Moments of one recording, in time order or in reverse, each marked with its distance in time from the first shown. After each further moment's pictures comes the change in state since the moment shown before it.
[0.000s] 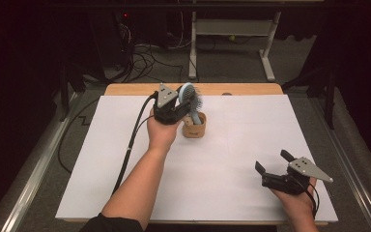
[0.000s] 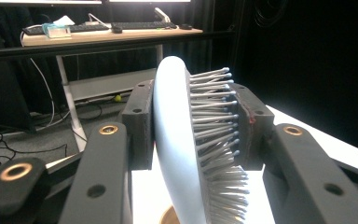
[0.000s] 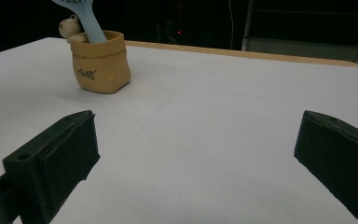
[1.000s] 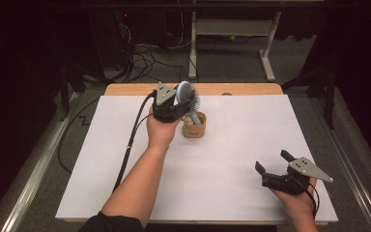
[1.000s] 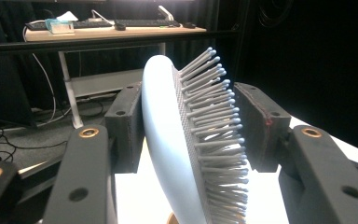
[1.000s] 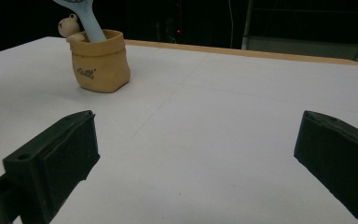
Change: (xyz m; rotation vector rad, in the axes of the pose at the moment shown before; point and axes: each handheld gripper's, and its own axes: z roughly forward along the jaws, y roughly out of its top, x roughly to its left) left arm 0.008 -0.002 0.005 0.008 0.010 -0.018; right arm 0.000 0.000 0.000 0.003 -0.001 0.004
